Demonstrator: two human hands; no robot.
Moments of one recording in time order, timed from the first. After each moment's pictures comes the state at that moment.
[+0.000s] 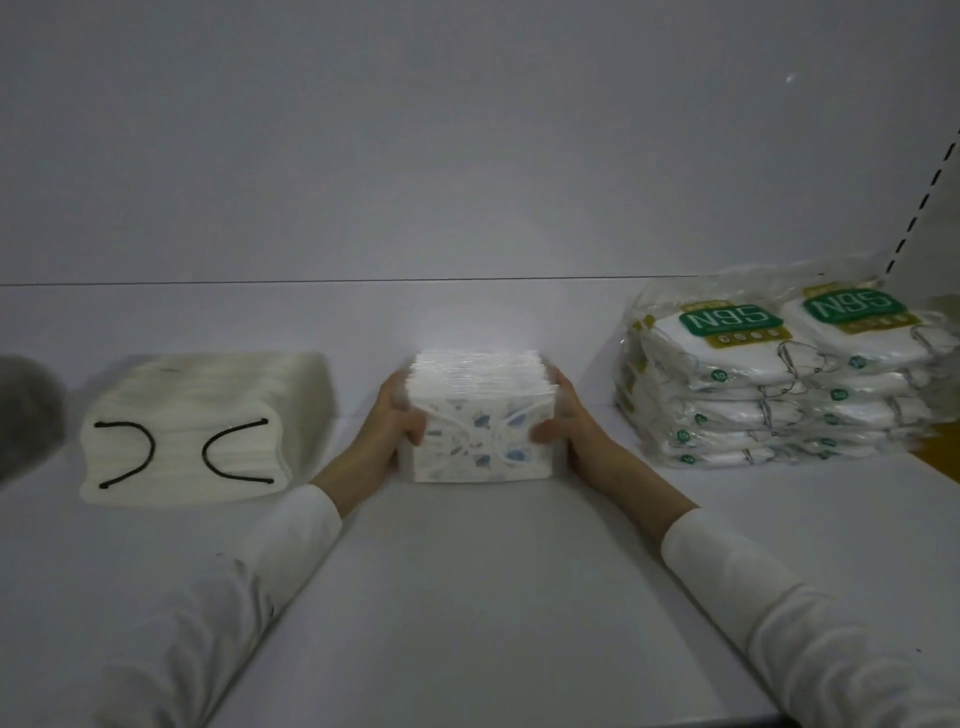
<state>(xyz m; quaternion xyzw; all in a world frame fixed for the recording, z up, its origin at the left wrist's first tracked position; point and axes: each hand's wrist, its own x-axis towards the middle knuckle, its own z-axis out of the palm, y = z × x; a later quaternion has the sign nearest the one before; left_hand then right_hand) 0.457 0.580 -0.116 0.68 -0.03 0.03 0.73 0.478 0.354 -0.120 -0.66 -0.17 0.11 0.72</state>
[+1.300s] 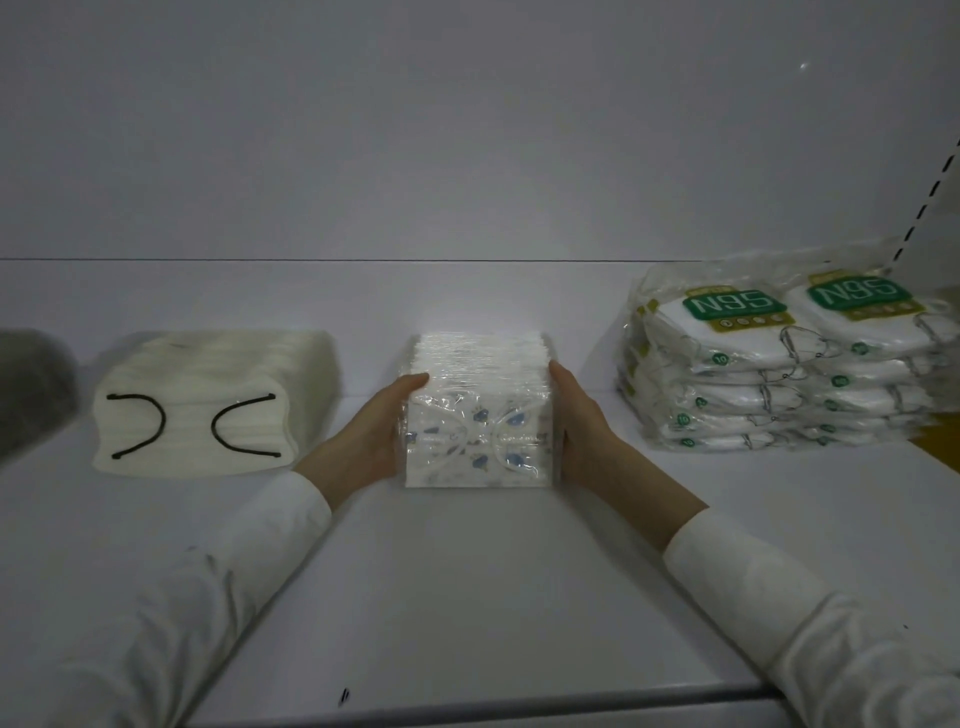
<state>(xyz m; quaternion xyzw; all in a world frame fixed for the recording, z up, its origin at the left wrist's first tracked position) 0.427 0.578 -0.102 0.58 0.14 -0.12 0.80 0.457 0.374 -0.112 -0.60 0.11 0.14 0.78</state>
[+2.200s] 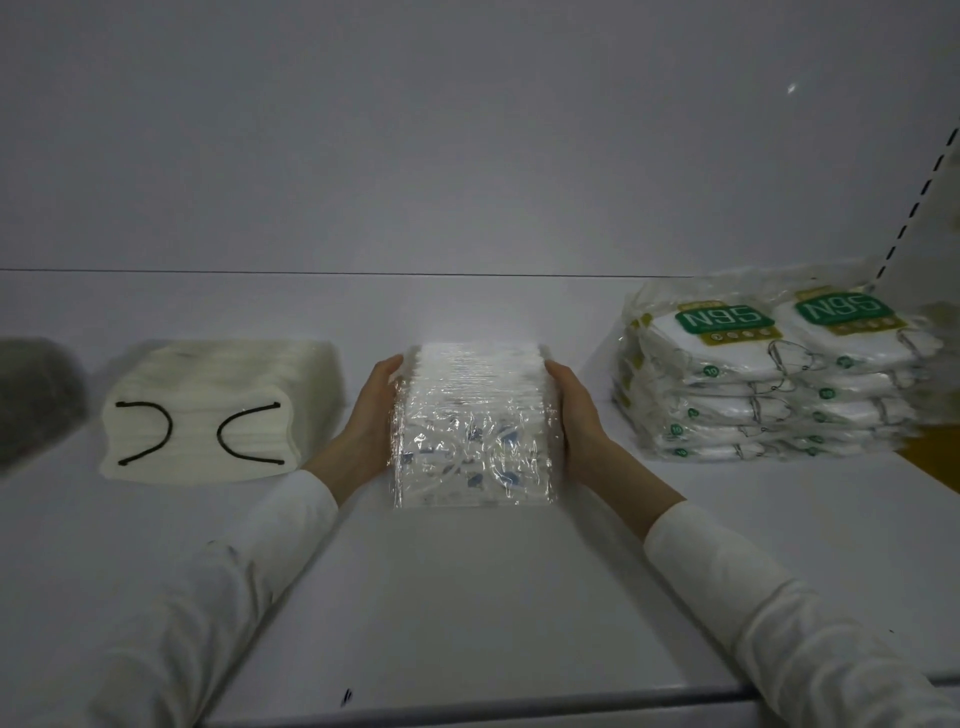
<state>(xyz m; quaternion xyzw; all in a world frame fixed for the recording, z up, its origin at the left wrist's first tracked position) 0.431 0.576 -0.090 0.56 0.06 -0.06 0.82 0.469 0.373 -0.107 -0.59 0.05 0.11 0.80</state>
